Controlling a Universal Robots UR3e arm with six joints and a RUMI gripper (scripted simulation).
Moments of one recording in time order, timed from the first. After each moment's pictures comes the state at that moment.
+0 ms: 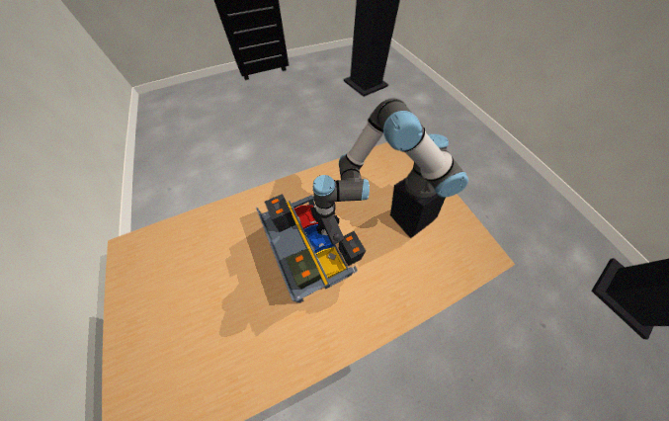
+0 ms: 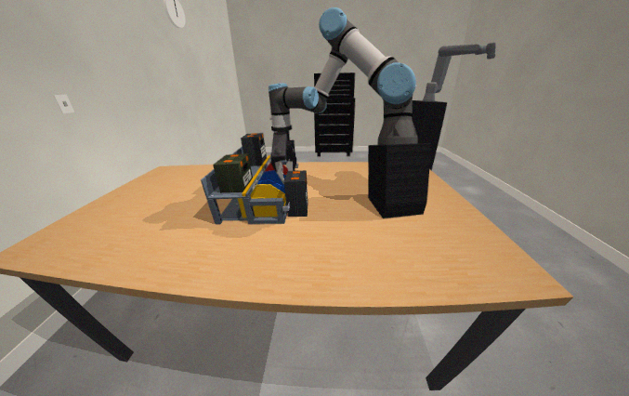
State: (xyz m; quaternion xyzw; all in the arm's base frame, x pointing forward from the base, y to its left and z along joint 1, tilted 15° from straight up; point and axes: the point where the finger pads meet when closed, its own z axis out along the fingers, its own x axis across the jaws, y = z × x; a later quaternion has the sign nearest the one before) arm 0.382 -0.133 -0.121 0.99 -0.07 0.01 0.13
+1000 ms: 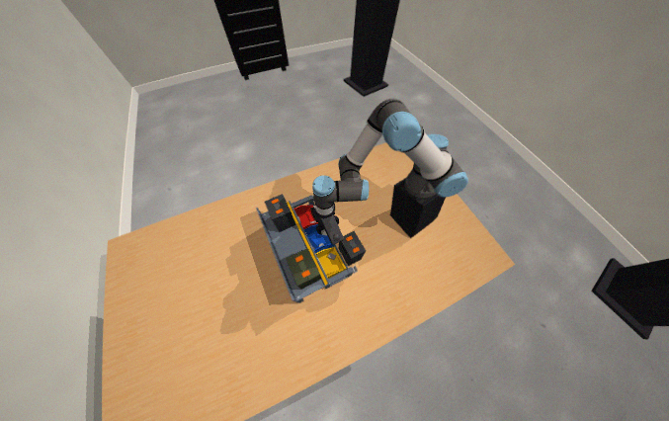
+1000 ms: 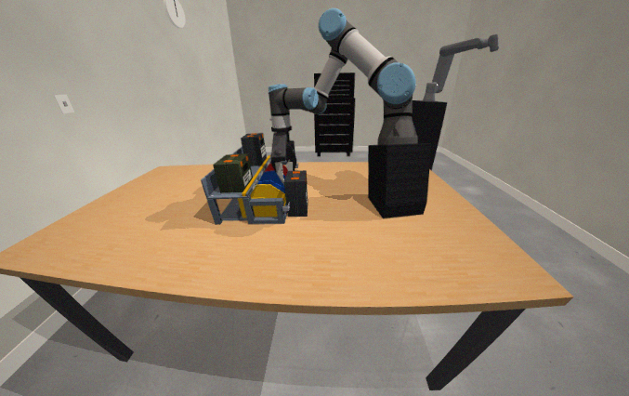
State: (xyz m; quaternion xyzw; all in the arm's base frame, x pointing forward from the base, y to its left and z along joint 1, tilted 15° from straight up) arm 0.382 -0.135 -0.124 0.99 -0.07 0.01 0.13
